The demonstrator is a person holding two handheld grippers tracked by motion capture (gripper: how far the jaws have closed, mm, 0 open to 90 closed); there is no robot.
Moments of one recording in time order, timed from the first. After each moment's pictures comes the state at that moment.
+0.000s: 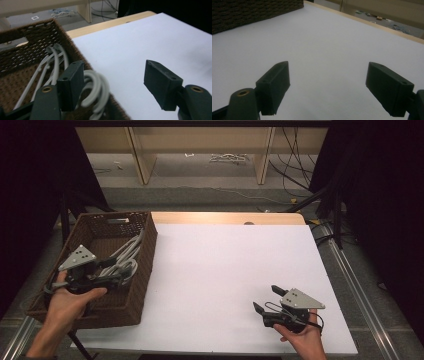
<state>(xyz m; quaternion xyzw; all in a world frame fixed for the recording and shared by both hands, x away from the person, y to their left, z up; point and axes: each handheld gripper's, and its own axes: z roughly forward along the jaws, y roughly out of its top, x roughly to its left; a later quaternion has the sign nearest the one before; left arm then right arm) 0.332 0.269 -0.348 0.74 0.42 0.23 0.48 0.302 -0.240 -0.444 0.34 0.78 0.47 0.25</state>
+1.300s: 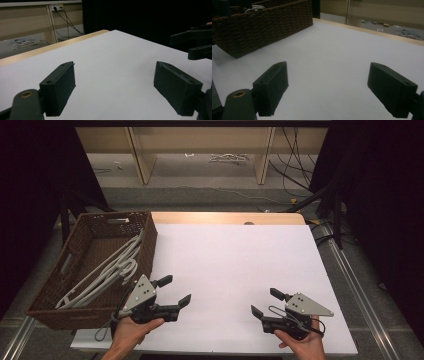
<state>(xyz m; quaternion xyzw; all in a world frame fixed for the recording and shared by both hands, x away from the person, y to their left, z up) 0.299 0.150 -0.413 0.73 0.31 0.20 0.58 0.283 -0.233 -0.433 0.35 0.74 0.53 0.22</state>
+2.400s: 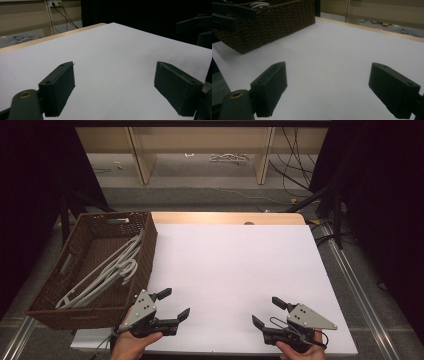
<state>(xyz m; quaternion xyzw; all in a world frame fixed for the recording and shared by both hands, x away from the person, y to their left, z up) 0.281 0.153 -0.436 0.73 0.31 0.21 0.57 0.260 -0.233 -0.437 0.35 0.73 0.54 0.23</state>
